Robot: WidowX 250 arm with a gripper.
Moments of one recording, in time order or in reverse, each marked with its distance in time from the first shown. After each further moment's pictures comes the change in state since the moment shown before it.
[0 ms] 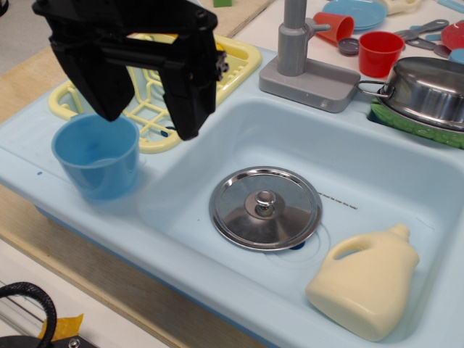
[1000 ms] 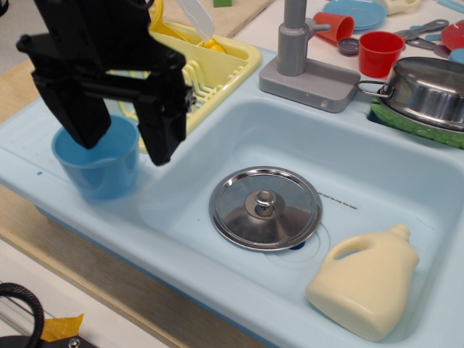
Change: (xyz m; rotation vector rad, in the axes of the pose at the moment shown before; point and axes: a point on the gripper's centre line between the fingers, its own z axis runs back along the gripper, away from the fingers) arm -0.008 0.031 -0.030 0.003 0.065 0.051
